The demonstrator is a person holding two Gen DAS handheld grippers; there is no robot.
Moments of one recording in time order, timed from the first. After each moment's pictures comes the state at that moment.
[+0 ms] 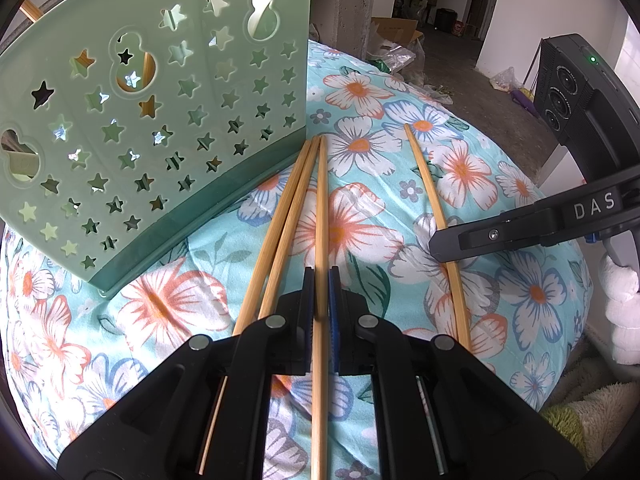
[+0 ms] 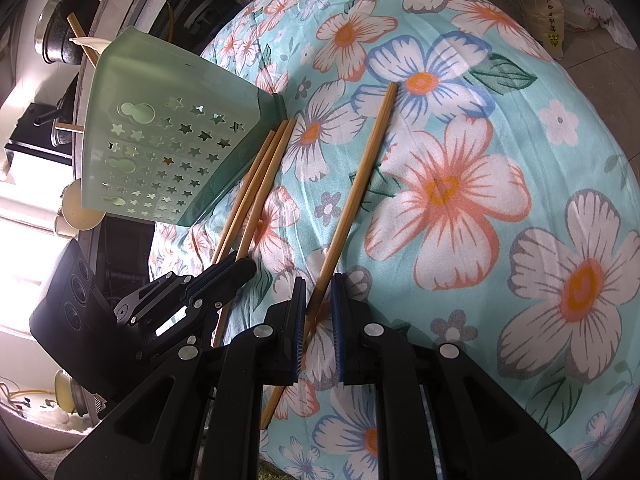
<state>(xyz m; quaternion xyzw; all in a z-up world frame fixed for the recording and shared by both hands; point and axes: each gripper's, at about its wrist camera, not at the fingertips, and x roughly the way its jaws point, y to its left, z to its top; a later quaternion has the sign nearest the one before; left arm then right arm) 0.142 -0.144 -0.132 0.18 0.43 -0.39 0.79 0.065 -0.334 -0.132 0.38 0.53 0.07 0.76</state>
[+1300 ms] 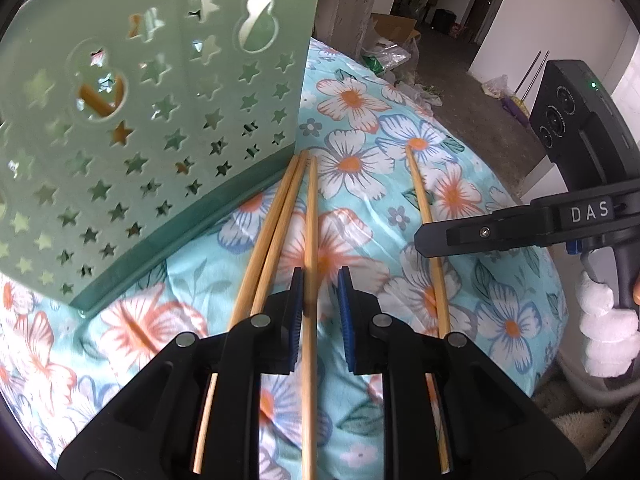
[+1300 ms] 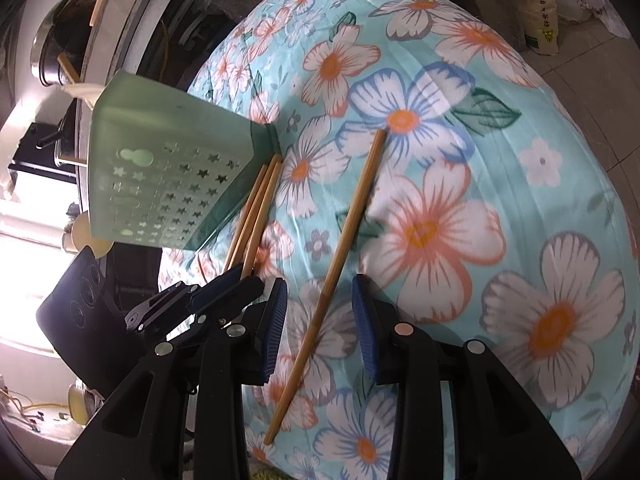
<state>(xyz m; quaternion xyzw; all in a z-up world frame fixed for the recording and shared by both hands) 0.173 -0.158 -0.126 0.15 0.47 -0.40 0.77 0.083 -0.353 -0.127 0.40 0.51 0.07 0.75</state>
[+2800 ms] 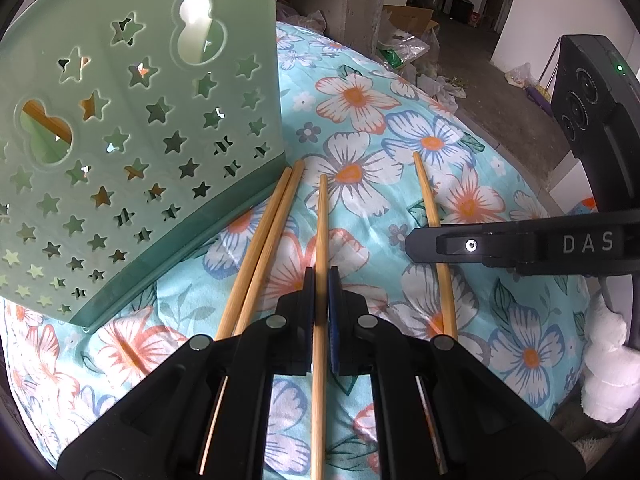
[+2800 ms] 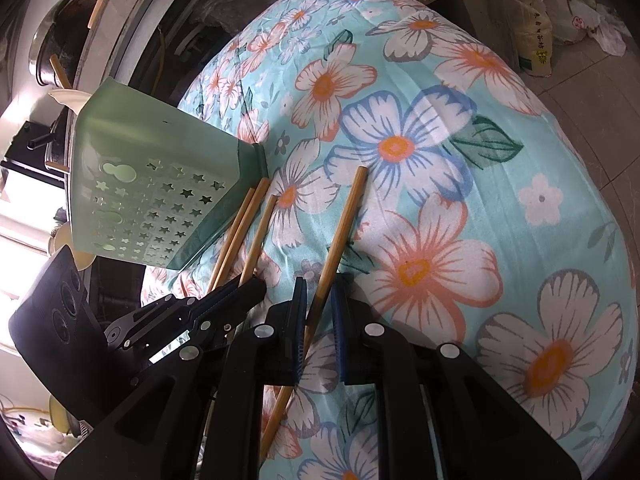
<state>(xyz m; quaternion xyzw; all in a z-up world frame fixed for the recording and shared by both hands) 0.163 -0.188 -0.131 0.19 0.46 -0.36 0.79 0.083 -0.356 -0.133 0.38 0.50 0.04 0.78</state>
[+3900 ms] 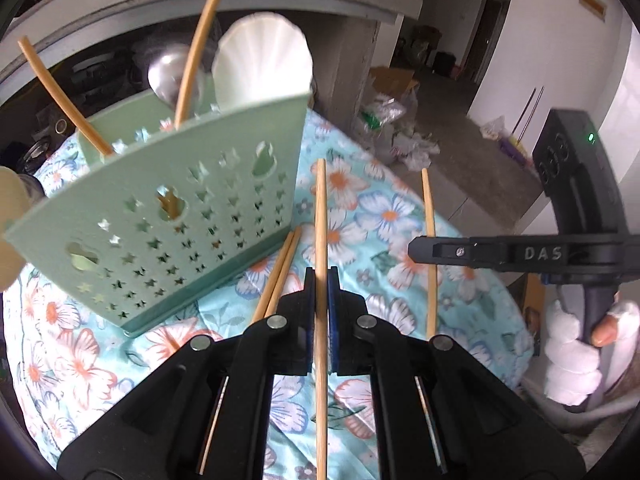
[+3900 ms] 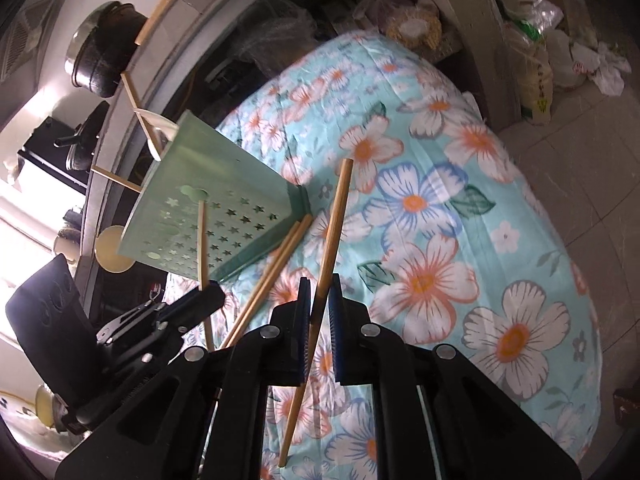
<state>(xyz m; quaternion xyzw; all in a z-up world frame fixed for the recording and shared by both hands) 0.146 -0.139 -0.053 0.10 0.40 -0.41 0.82 0.053 -0.355 -0.067 0.34 0.43 0.04 0.84</state>
